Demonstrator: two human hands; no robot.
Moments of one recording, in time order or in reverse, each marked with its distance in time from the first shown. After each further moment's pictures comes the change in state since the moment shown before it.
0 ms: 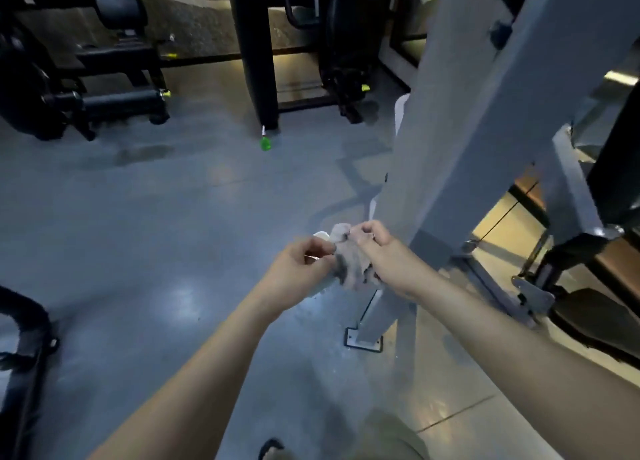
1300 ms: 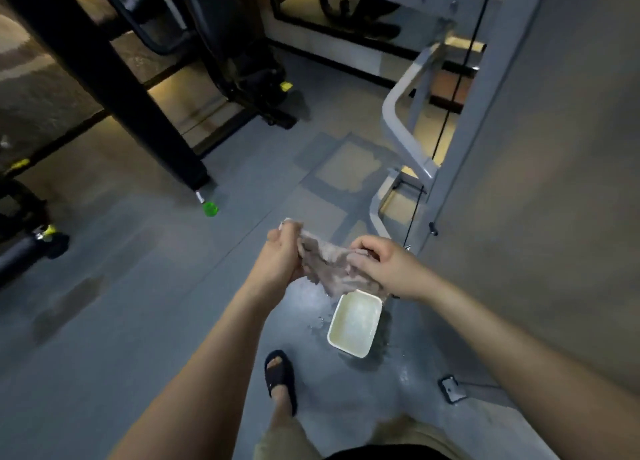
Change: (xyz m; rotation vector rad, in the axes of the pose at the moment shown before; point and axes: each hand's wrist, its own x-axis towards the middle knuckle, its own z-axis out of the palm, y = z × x) left_hand 0.578 0.095 -0.181 -0.024 -0.259 -0.166; right_hand 0.489 -0.075 -0.010 0.081 0.242 0.075
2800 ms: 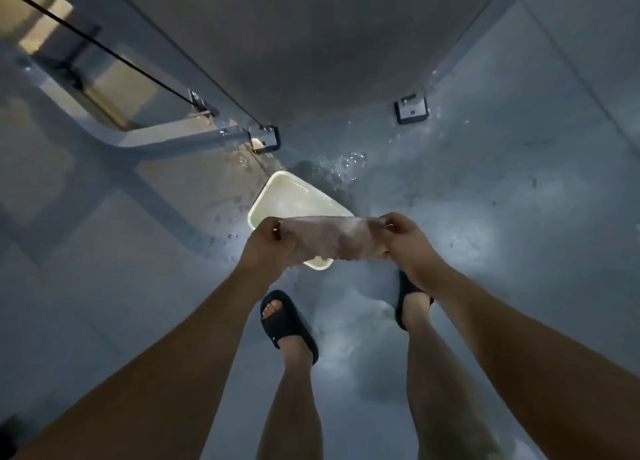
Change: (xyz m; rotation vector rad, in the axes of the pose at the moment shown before) left_hand 0.379 -0.429 0.131 1.305 -1.074 0.015; right_hand 0.095 0.448 0.353 1.266 1.316 0.990
